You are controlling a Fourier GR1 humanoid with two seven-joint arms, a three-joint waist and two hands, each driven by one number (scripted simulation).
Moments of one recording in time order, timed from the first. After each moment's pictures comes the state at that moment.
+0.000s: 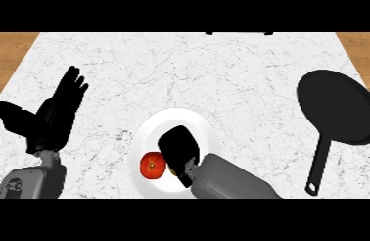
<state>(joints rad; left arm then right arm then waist) -0.17 0.17 0.09 -1.60 0.11 0.06 0.25 -0.68 0.00 0.95 -1.09 0.72 0.29 0.52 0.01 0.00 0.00</state>
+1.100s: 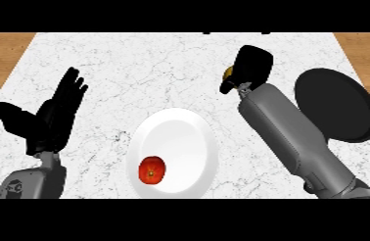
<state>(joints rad) -0.16 0.16 0.10 -1.61 0.10 0.06 0.25 -0.90 -0.20 0.48 -0.89 0.94 -0.06 1.03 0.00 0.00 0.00</state>
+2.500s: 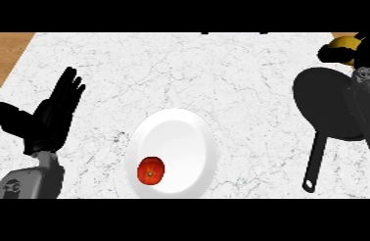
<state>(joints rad) -0.17 0.16 0.11 -1.60 0.10 0.05 0.25 -0.73 -0.55 0.07 -1.04 1.10 -0.24 0.94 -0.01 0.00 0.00</state>
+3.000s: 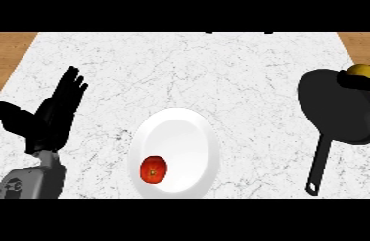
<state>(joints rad) -0.17 0.16 0.11 -1.60 0.10 0.04 0.25 -0.59 -0.58 -0.10 -0.82 0.95 -0.49 0.57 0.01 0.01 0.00</state>
